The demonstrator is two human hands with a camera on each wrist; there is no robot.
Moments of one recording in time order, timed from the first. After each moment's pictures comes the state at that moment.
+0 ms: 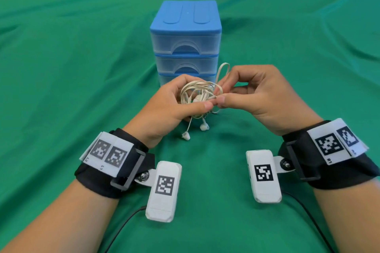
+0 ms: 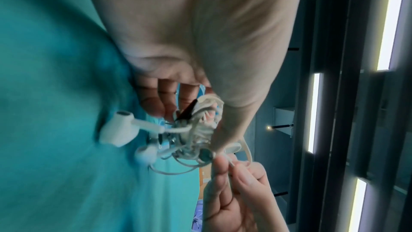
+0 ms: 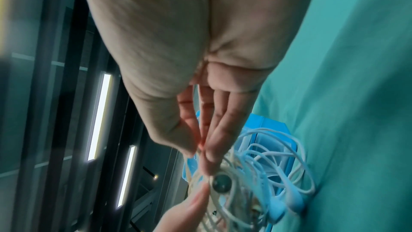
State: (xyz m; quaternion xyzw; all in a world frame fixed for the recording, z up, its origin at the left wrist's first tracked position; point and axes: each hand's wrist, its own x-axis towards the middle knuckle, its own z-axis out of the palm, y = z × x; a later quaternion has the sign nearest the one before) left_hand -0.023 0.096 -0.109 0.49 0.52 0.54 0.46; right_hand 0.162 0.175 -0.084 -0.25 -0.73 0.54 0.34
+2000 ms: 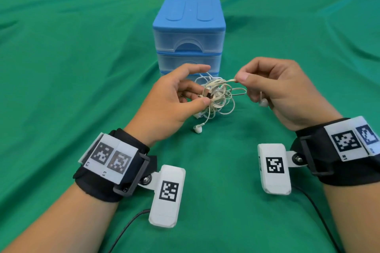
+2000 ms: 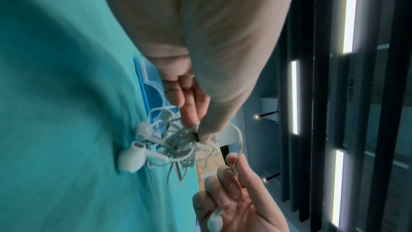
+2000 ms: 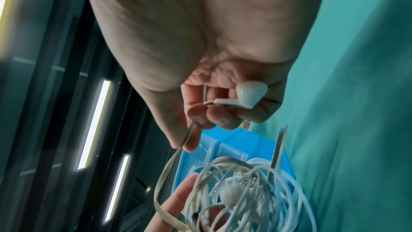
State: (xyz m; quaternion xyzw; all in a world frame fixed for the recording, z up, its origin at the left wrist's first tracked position) left_hand -0.026 0.094 -0.106 0.56 0.53 0.53 0.35; right_hand 0.174 0.190 -0.082 -0.30 -0.70 0.52 0.39
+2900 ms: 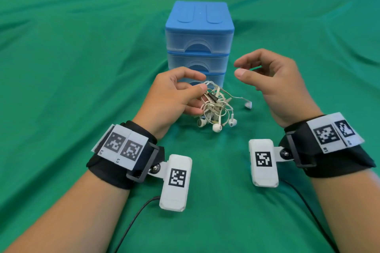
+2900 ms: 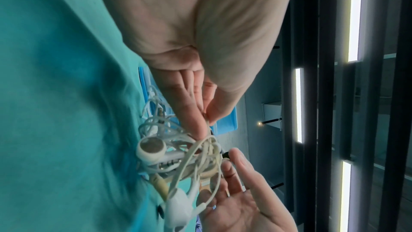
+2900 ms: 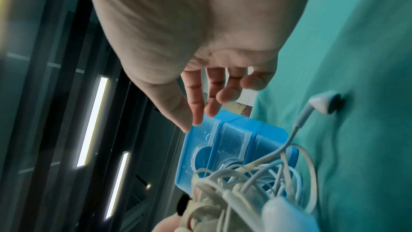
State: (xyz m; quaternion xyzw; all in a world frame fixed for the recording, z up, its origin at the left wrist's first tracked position) left_hand -0.032 0.089 -0.099 0.43 0.57 0.57 0.41; right_hand 0.153 0.185 -0.085 -0.32 -0.71 0.44 0.44
